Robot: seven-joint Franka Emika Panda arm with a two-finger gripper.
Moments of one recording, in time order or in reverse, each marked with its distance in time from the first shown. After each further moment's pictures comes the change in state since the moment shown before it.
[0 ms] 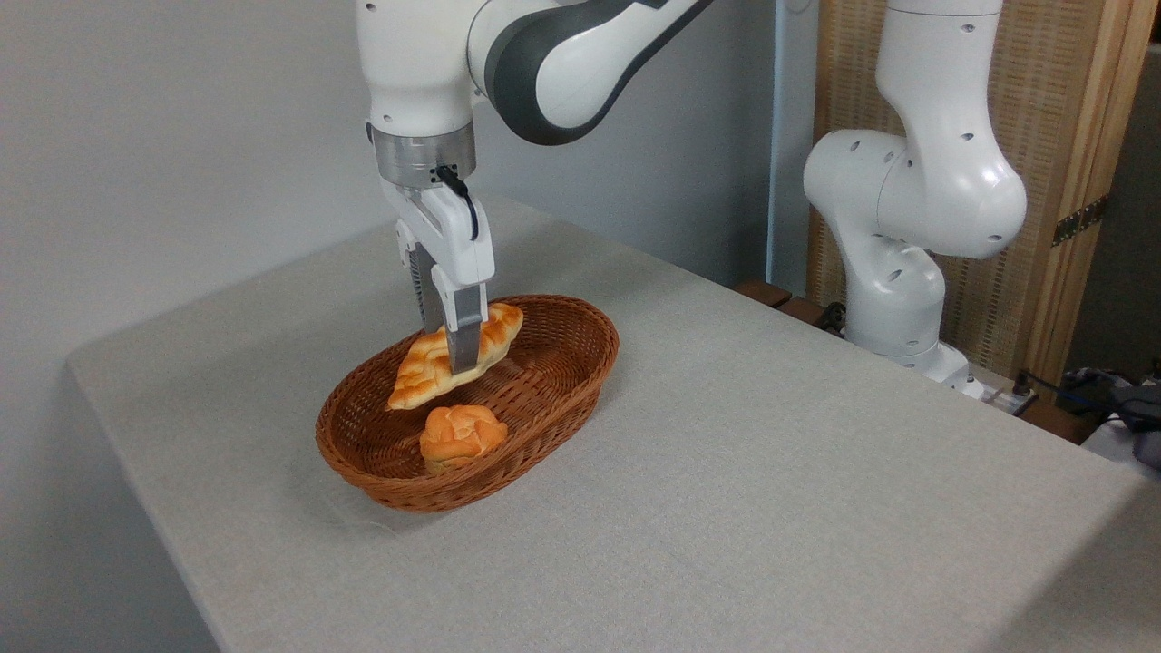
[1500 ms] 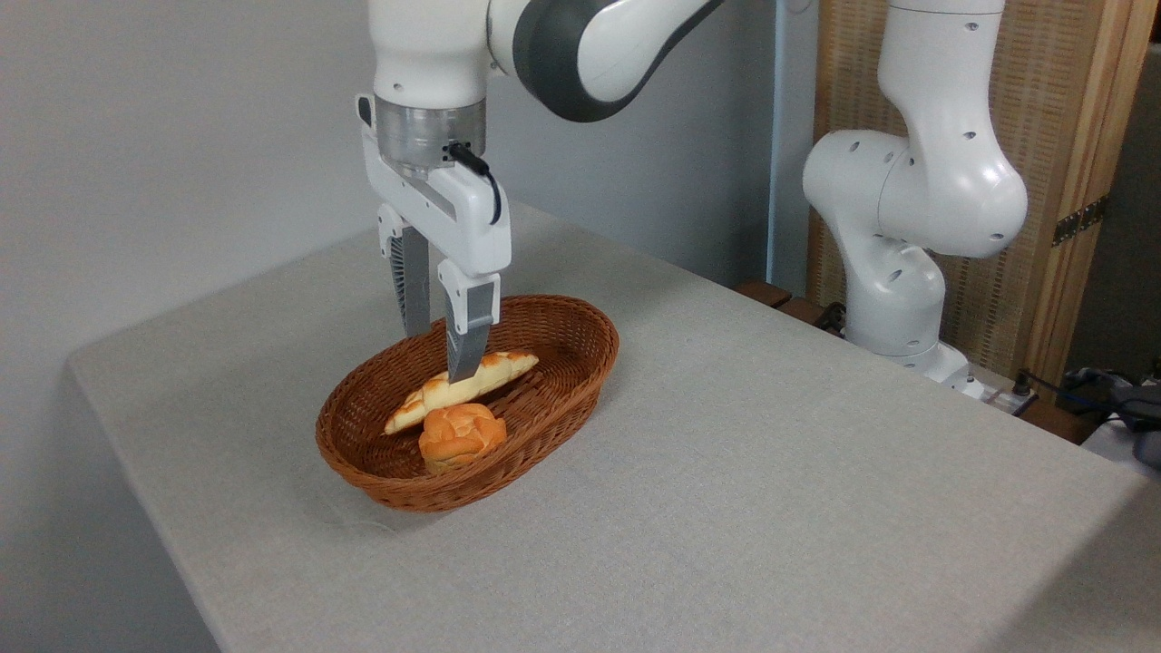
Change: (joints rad) arm 0.022 -0.033 0.099 0.046 0.000 0.000 -0.006
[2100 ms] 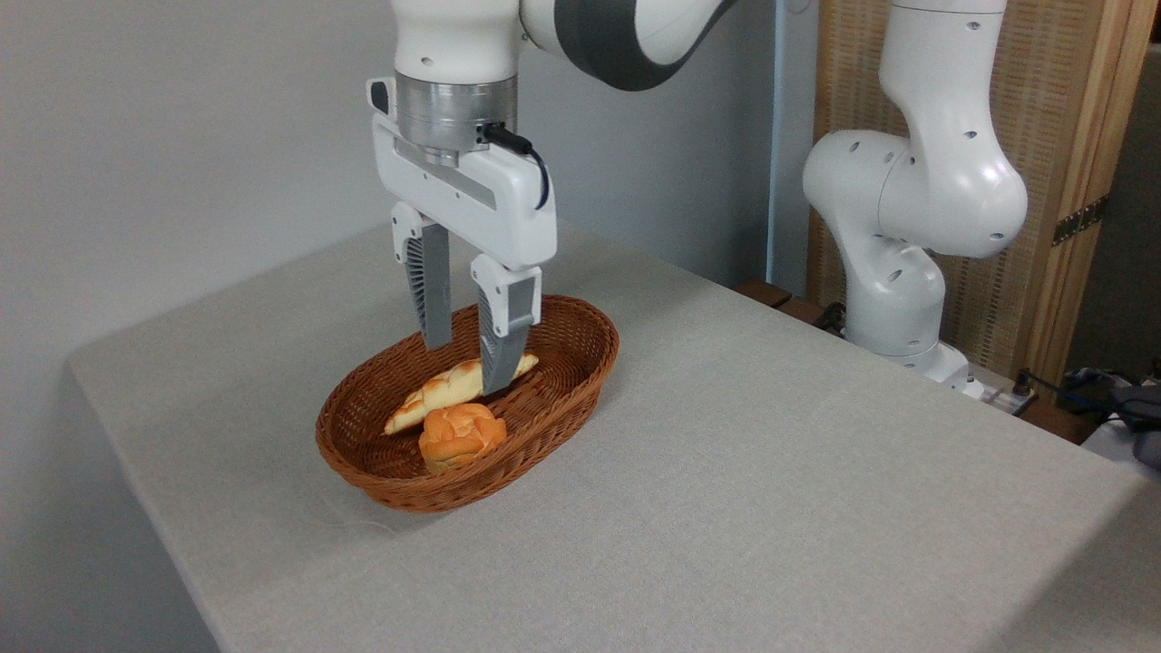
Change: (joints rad) arm 0.002 -0.016 0.112 0.050 0.053 -0.089 0.002
